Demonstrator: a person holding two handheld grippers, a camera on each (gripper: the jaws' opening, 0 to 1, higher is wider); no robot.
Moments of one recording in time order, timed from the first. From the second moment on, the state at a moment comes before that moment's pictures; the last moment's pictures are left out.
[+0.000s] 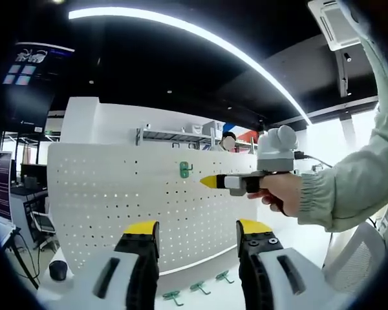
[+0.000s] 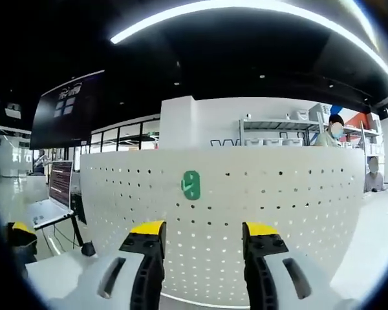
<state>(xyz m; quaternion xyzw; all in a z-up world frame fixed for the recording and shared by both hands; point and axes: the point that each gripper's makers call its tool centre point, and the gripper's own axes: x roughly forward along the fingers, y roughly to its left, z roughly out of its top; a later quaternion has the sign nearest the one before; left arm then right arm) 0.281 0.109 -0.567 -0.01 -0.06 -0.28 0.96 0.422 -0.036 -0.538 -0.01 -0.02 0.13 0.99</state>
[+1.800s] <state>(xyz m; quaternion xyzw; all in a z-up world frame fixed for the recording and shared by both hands) 0.294 0.097 -0.629 0.06 0.05 -0.34 0.94 0.286 -0.074 -0.634 0.01 0.04 0.21 0.98</state>
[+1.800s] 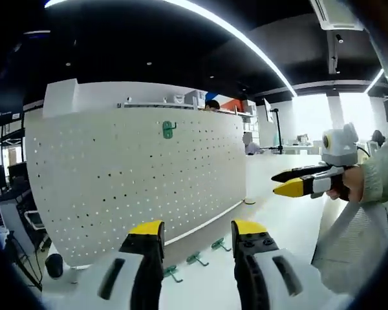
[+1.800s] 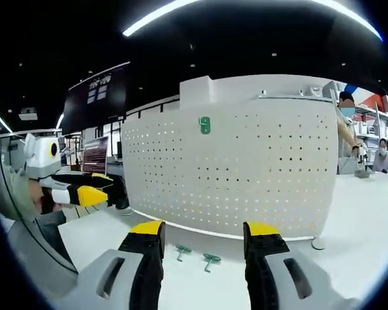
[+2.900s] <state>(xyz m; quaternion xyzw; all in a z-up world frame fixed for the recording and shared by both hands) 0.368 0.109 -0.740 0.26 0.22 -0.45 0.83 0.283 -0.063 -0.624 0.02 0.01 0.23 0.97</state>
